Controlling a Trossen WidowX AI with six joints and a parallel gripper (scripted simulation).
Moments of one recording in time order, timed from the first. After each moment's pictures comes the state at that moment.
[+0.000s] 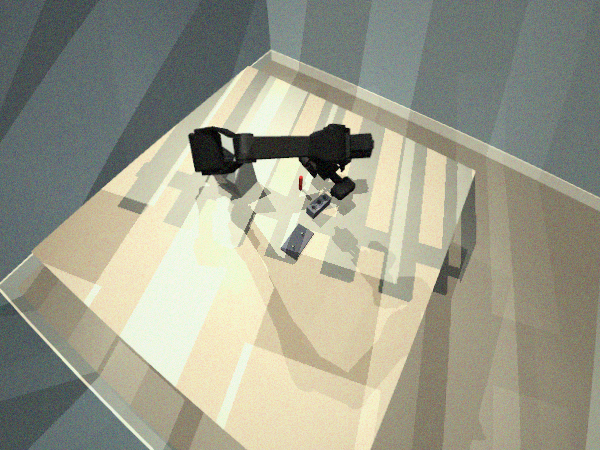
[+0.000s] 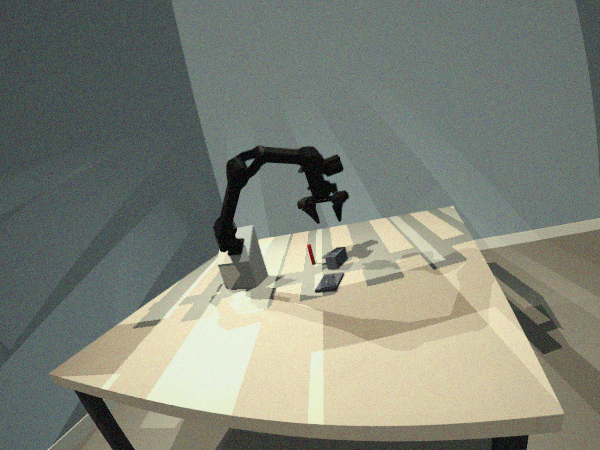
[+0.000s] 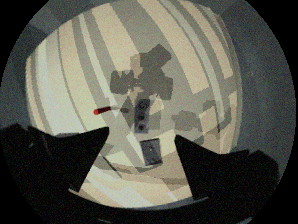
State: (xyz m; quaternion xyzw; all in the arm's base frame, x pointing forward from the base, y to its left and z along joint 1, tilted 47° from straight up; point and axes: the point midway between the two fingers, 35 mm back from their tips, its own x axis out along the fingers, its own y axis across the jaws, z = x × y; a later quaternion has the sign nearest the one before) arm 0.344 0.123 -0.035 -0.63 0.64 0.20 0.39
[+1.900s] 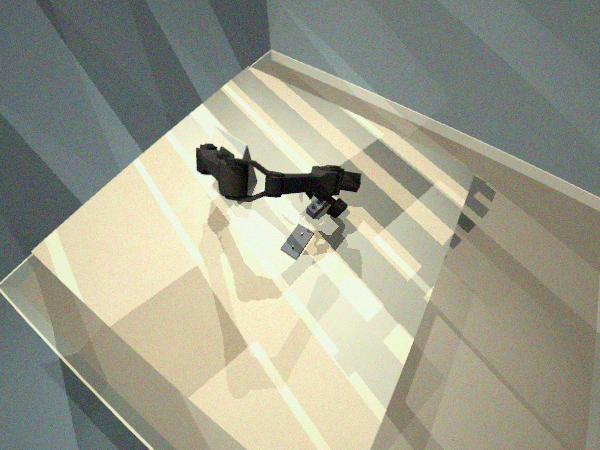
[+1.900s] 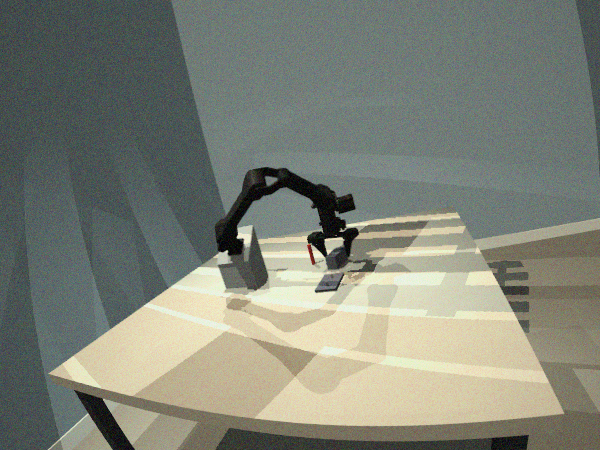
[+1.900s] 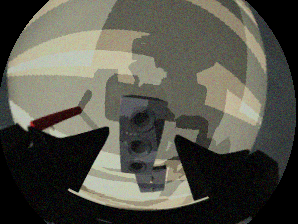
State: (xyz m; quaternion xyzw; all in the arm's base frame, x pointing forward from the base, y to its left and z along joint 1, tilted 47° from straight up) arm 0.351 0.024 -0.131 -0.65 0.66 0.20 0.33
